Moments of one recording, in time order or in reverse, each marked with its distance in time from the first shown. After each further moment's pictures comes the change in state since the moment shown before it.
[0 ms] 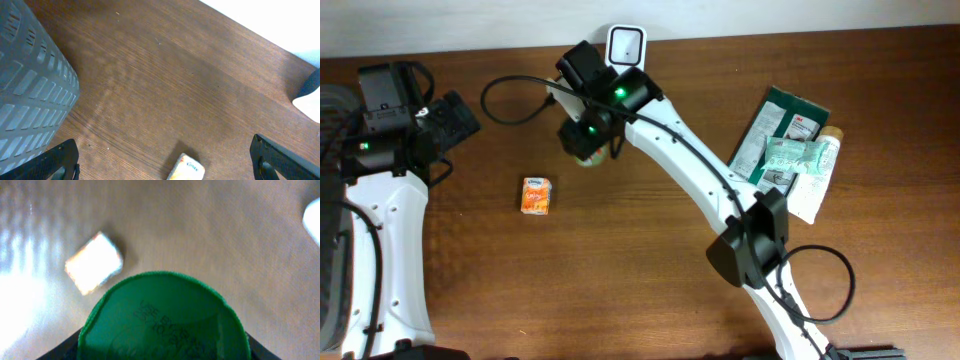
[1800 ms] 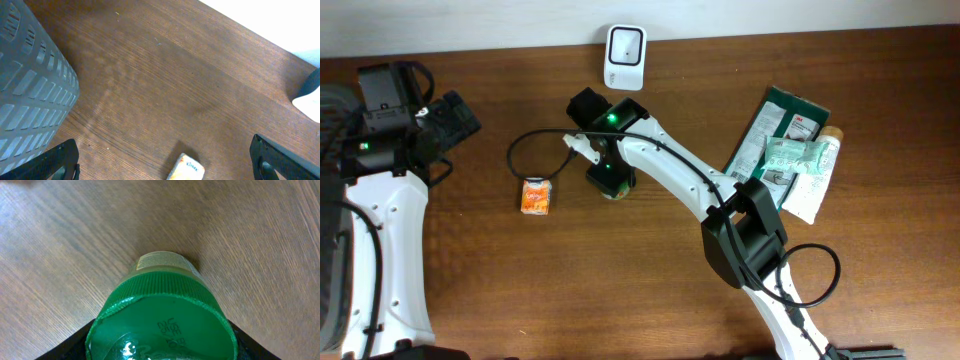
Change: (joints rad) left arm 0.000 0.000 0.000 0.000 0.000 0.000; right arm 0.011 0.003 -0.325 0.047 0.140 -0.161
